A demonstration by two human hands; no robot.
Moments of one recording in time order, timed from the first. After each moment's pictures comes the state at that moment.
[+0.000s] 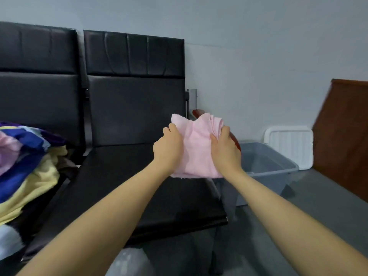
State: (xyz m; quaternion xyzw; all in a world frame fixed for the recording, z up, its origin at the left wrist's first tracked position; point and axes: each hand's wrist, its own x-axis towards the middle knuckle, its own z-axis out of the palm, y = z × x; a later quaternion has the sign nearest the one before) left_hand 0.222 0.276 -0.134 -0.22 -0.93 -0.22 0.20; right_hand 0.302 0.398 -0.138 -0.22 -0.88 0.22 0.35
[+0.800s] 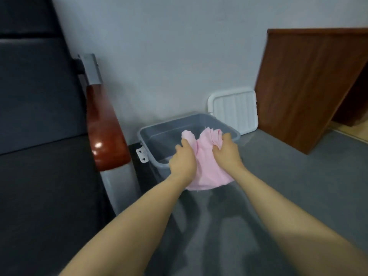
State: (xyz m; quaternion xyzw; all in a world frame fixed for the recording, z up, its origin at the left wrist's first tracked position) left_hand 0.274 0.627 -0.264 -0.34 -0.91 -0.22 0.00; right_hand 0.355 0.726 -0.259 -0.38 -0.82 0.32 0.28
